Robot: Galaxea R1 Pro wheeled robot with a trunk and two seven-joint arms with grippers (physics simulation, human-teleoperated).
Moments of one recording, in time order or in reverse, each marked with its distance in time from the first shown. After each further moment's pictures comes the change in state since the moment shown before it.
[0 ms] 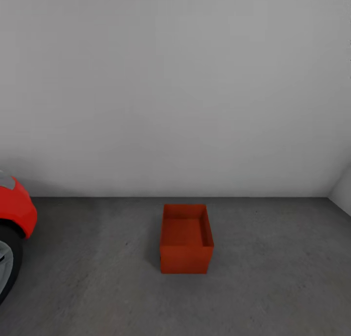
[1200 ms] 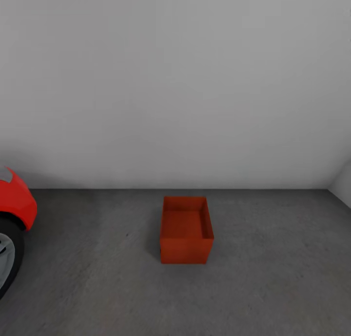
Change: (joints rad) left arm -0.054 0.057 0.006 0.004 0.015 0.018 -0.001; right arm 0.000 -0.001 -0.001 0.000 0.002 -0.001 0.000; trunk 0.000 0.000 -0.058
